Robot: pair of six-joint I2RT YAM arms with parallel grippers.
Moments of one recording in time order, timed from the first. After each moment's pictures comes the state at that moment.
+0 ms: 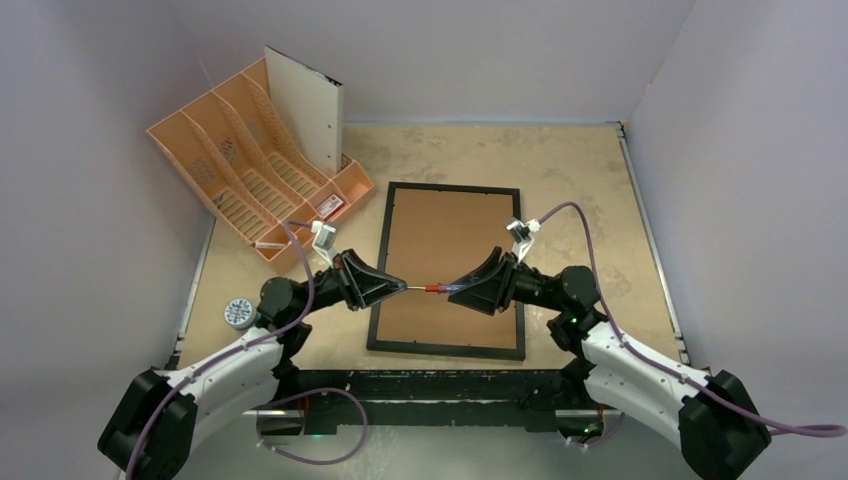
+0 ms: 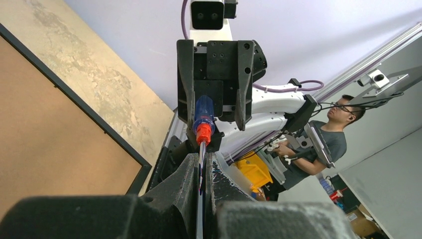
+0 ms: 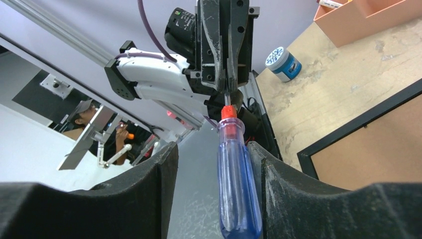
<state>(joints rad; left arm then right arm) -0.54 0.86 0.16 1.06 0.69 -1.14 0.61 0.85 0.26 0.84 -0.76 1.08</state>
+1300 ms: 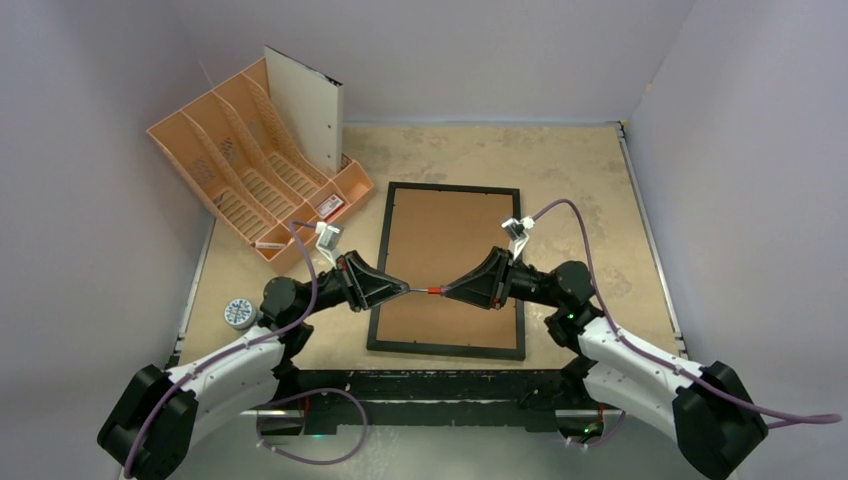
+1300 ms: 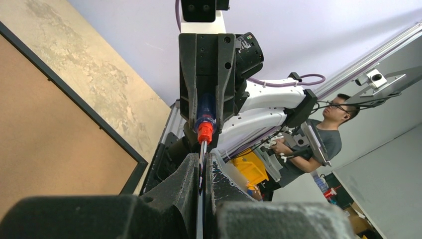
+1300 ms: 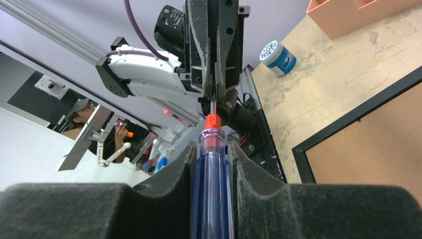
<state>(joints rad) -0.57 0.88 0.16 1.06 0.67 -1.14 0.61 0.91 0.27 0.85 -0.78 1.07</state>
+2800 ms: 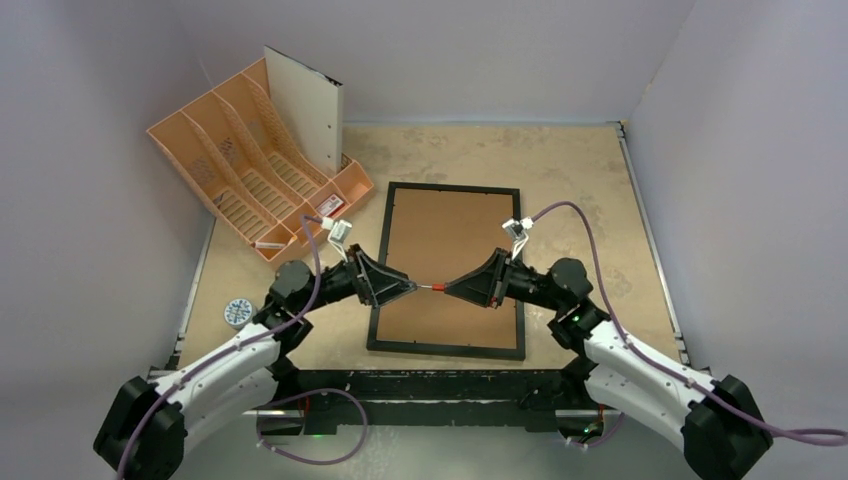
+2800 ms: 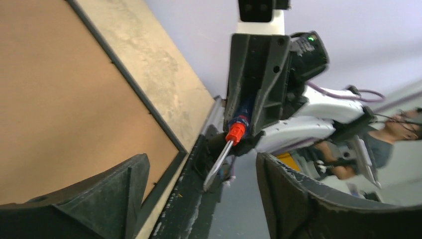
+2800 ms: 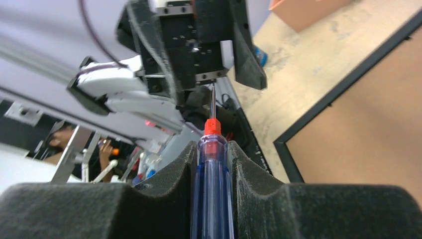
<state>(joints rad) -0.58 0.85 0.24 0.74 0.60 -1.00 0.62 0.85 0.29 0.66 -0.69 1.03</state>
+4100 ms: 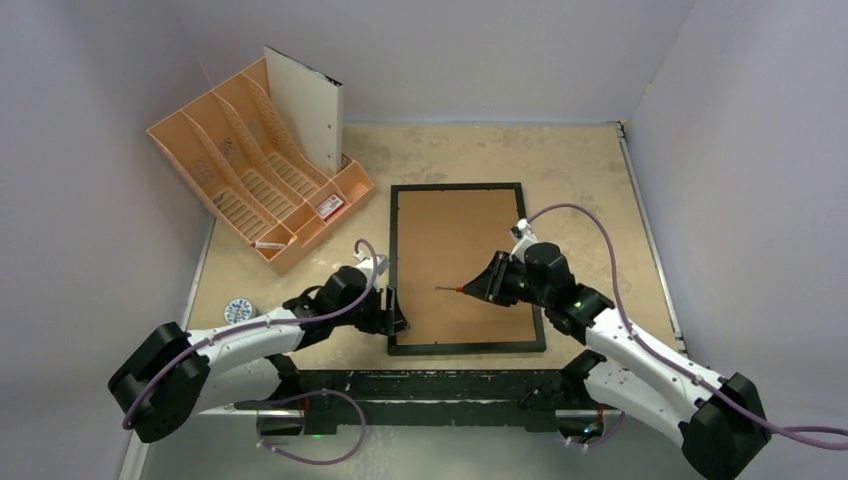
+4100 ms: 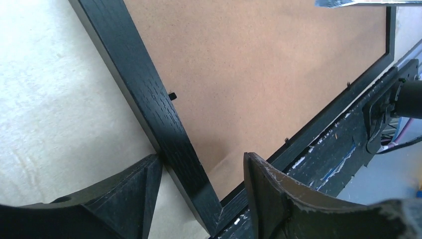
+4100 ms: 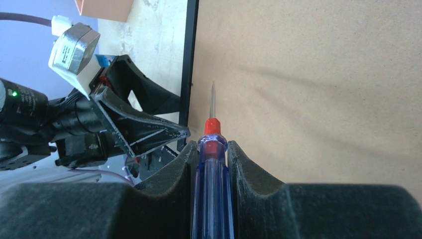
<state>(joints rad) -0.76 1.08 0.32 0.01 0.21 -0.67 0.62 0.85 0.46 -0.18 -0.26 0.88</state>
